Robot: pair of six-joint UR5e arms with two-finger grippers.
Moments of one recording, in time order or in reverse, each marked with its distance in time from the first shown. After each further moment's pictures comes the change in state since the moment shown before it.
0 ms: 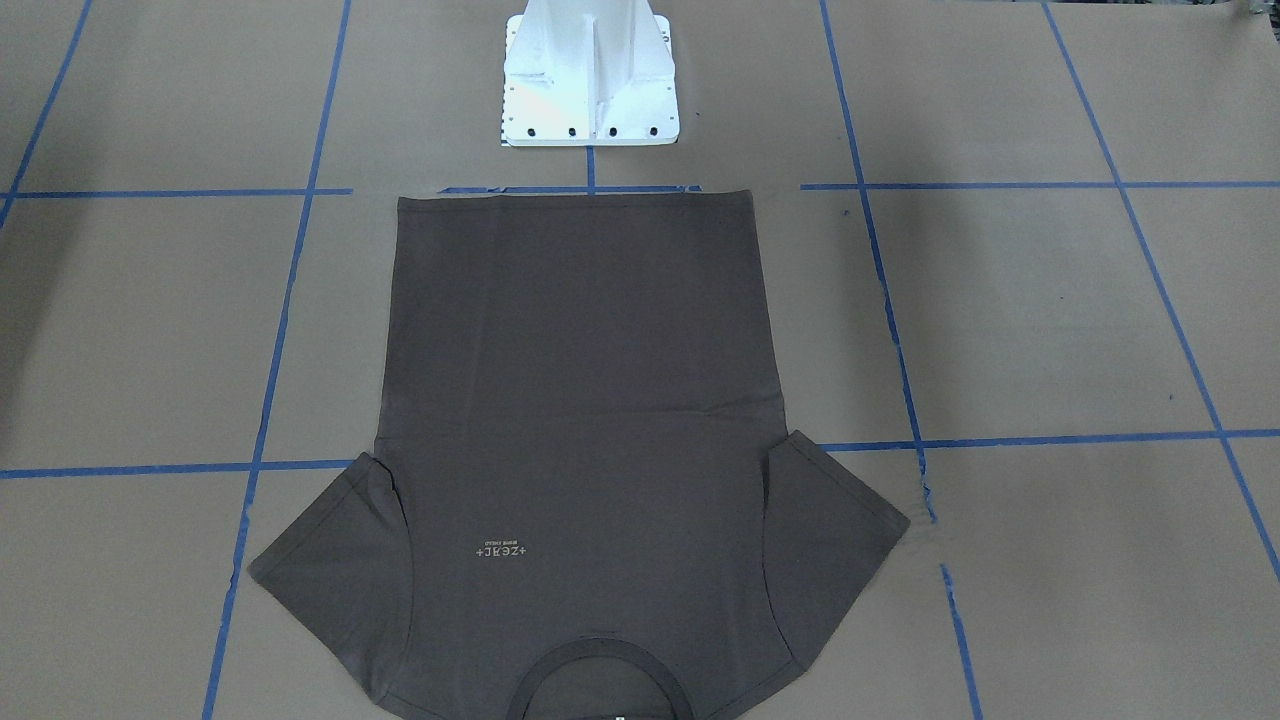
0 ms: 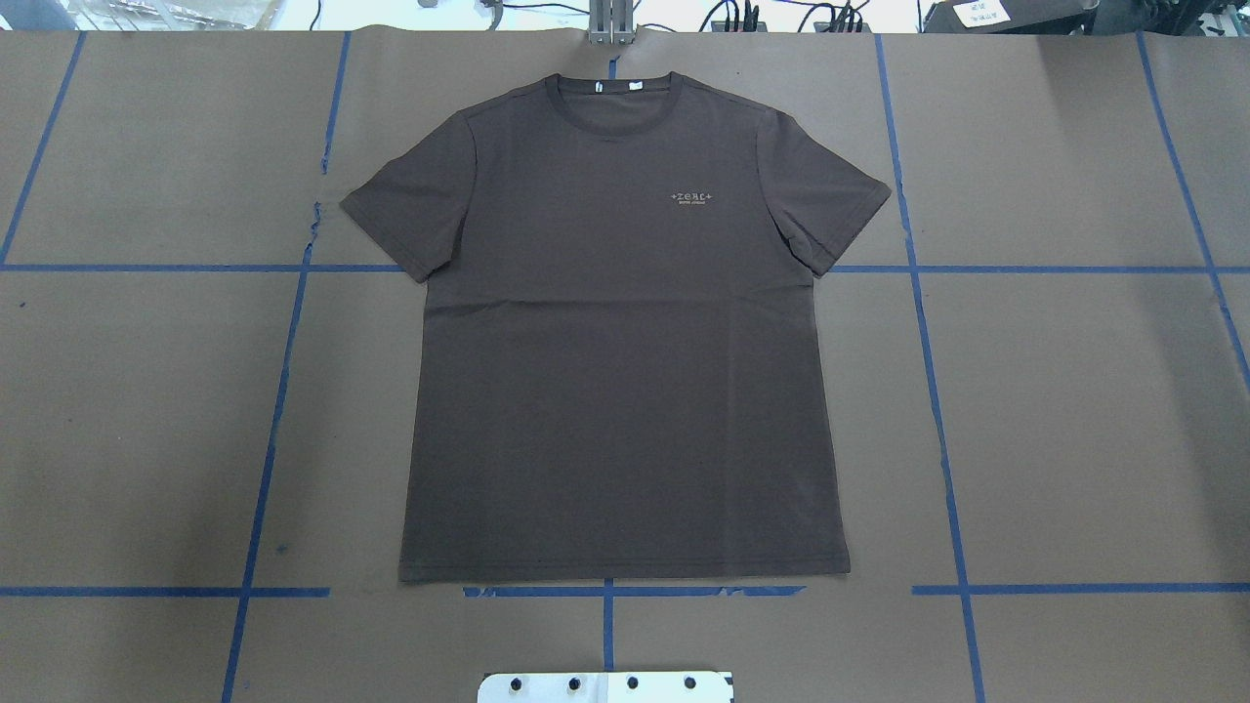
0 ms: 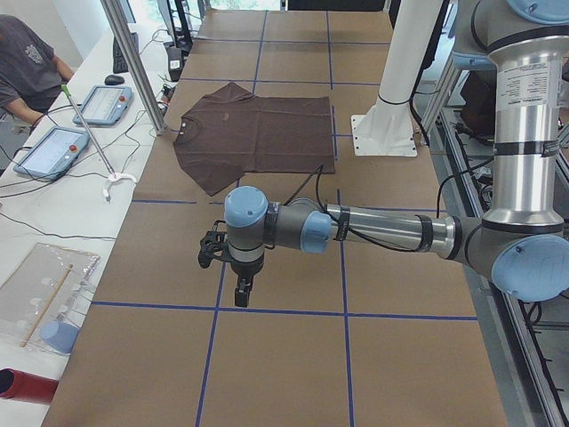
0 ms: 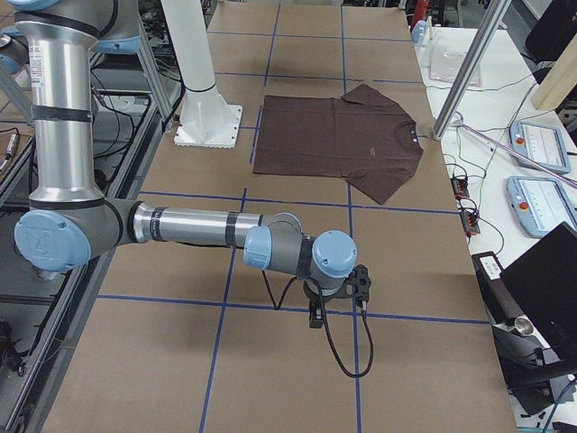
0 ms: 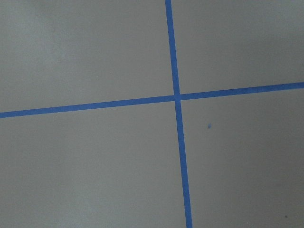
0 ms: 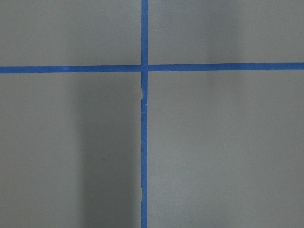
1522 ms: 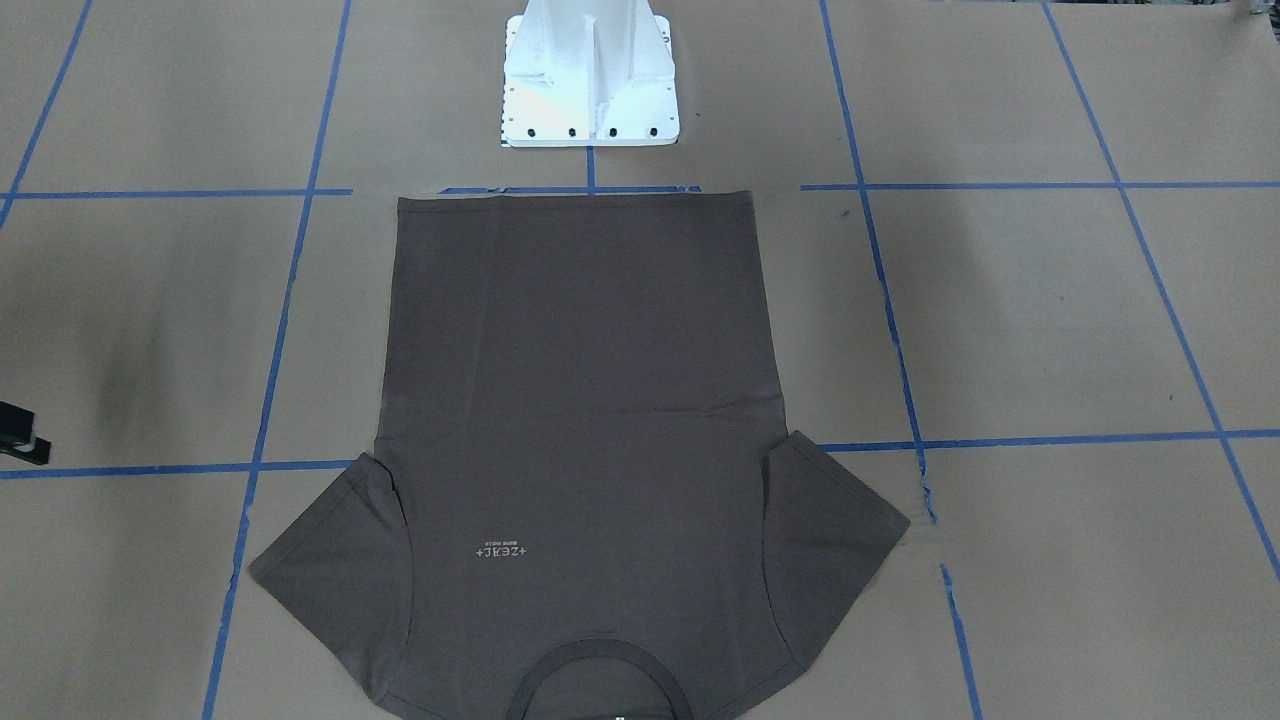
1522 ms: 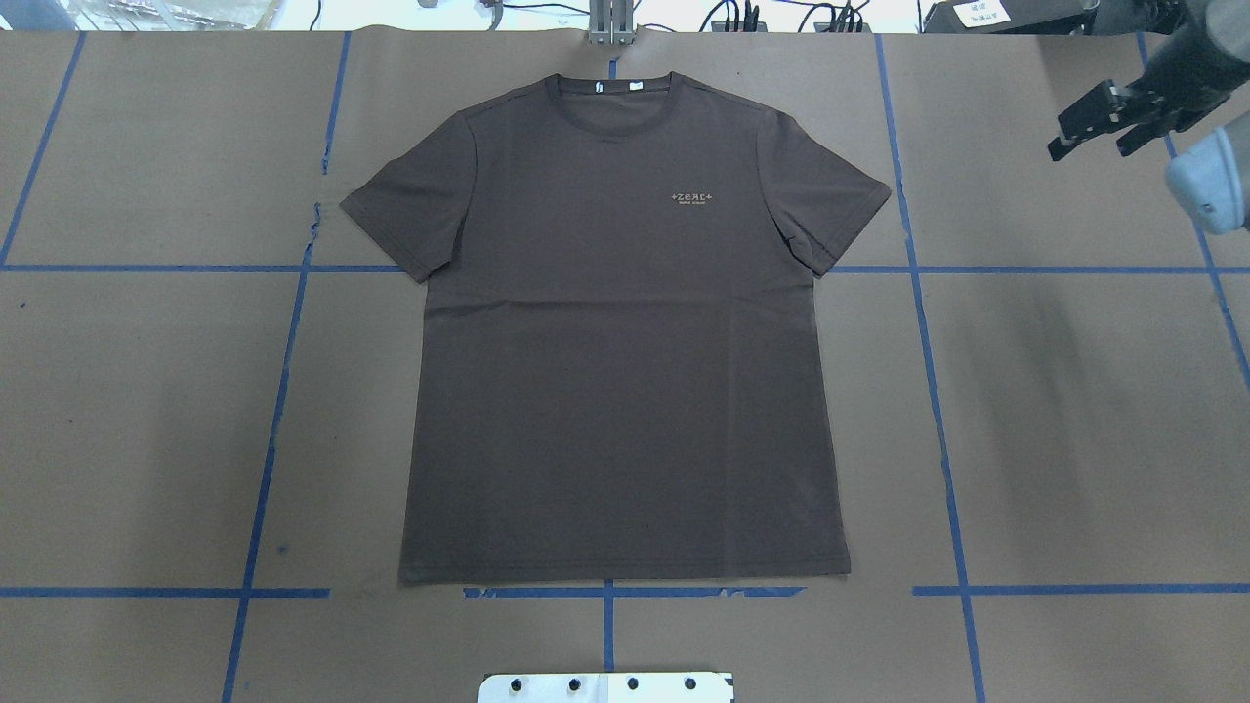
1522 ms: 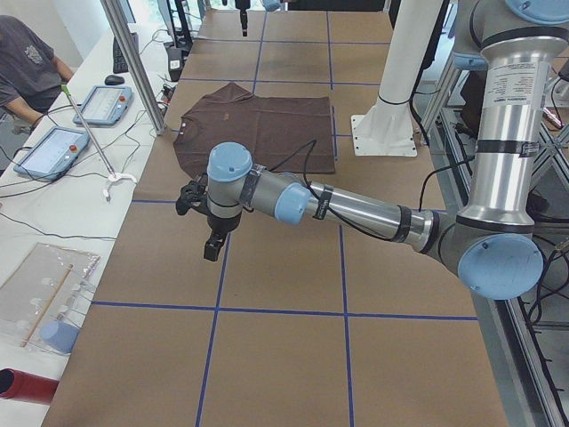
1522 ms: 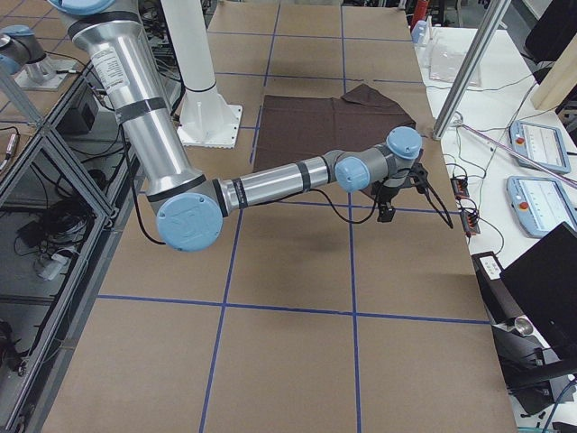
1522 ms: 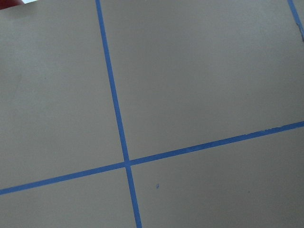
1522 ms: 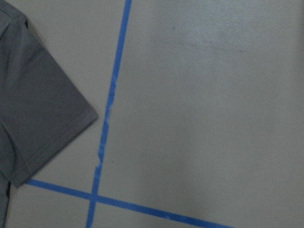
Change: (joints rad) left arm 0.027 -0.127 -0.028 -0.094 -0.055 -0.024; right arm -0.397 0.454 -0.198 0.368 -0.011 0.547
